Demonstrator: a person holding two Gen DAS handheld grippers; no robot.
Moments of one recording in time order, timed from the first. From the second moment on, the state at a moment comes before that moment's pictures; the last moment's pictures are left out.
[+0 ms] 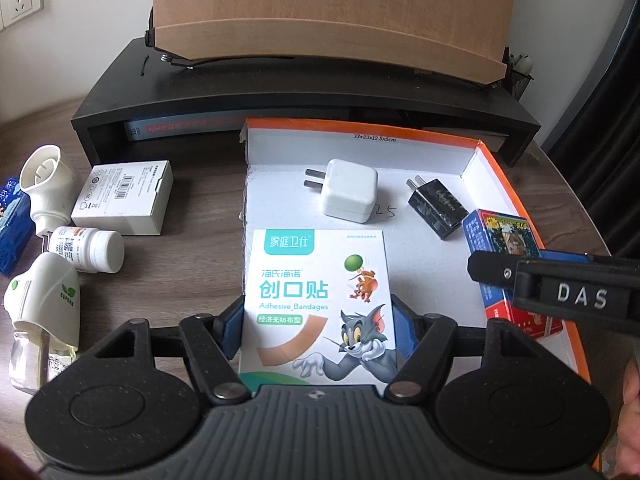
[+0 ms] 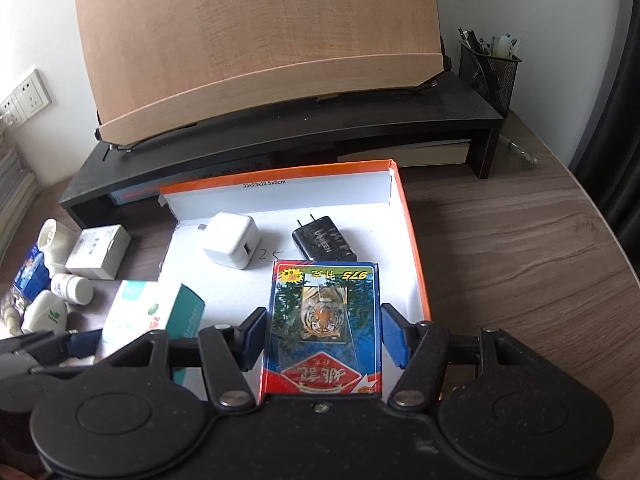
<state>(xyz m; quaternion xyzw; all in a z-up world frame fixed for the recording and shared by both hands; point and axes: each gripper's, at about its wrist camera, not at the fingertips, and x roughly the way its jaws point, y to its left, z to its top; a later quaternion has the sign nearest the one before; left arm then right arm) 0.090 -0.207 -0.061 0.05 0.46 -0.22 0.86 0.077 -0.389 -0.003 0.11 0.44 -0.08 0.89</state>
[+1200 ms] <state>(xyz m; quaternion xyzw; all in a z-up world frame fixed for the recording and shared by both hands) 0.074 -0.160 -0.028 0.04 0.45 -0.18 0.87 0.062 -0.348 0.022 0.11 0.40 -0.08 0.91</state>
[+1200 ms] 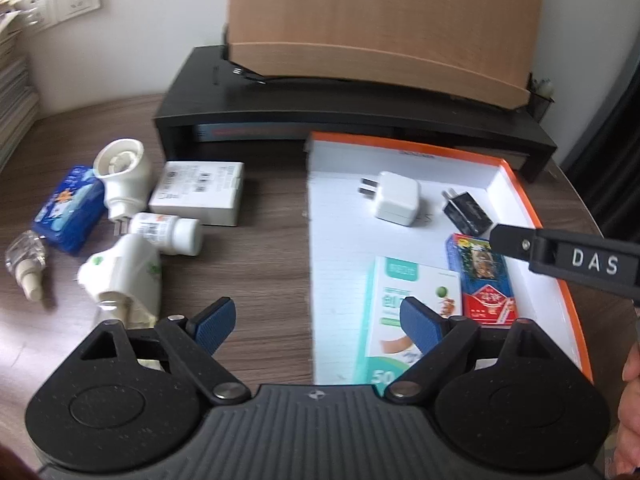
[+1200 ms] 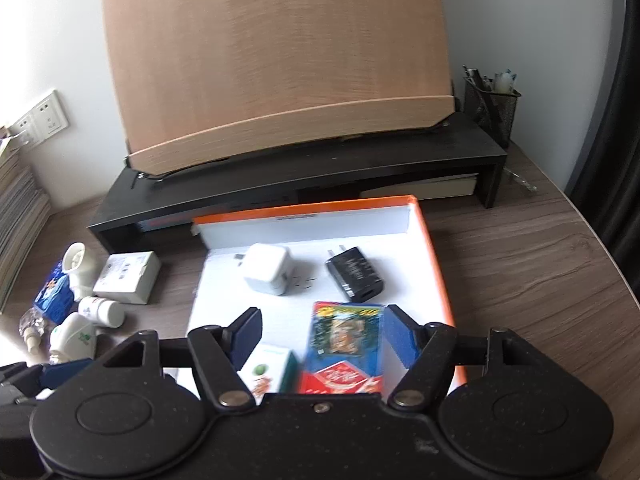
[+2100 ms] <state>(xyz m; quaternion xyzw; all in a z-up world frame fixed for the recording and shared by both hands) 0.084 -0.012 -0.030 -0.03 0.46 -0.06 0.89 0.086 -0.198 0.009 0.06 0.42 0.04 0.90</state>
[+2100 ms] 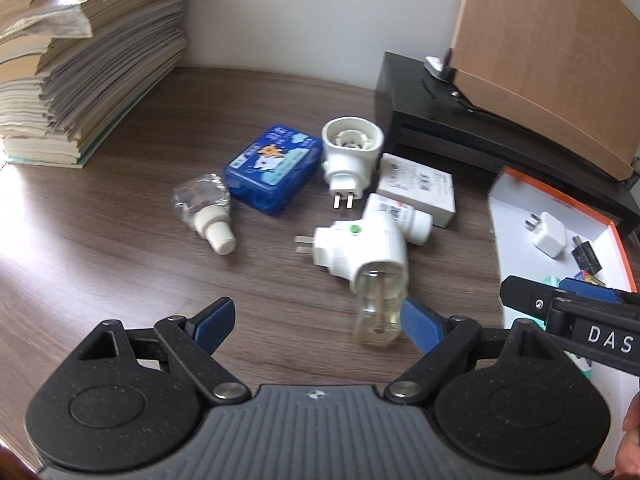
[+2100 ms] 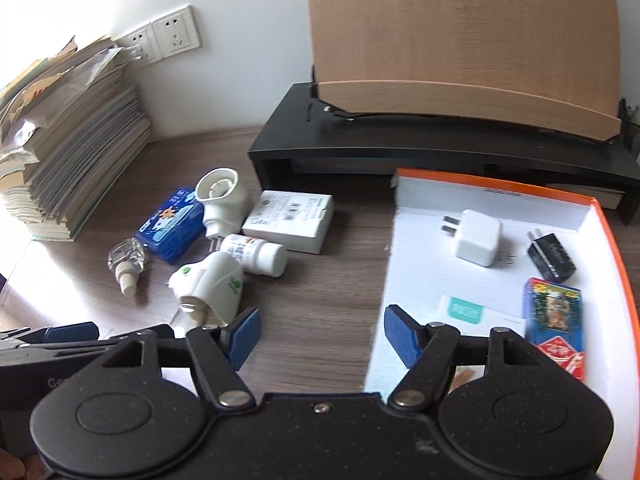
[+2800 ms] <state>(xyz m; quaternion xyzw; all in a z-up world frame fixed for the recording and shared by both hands) 0.173 0.056 -0.068 -0.05 0.46 0.02 0.89 0.112 -0.149 -0.013 0.06 0.44 0.08 0.89</state>
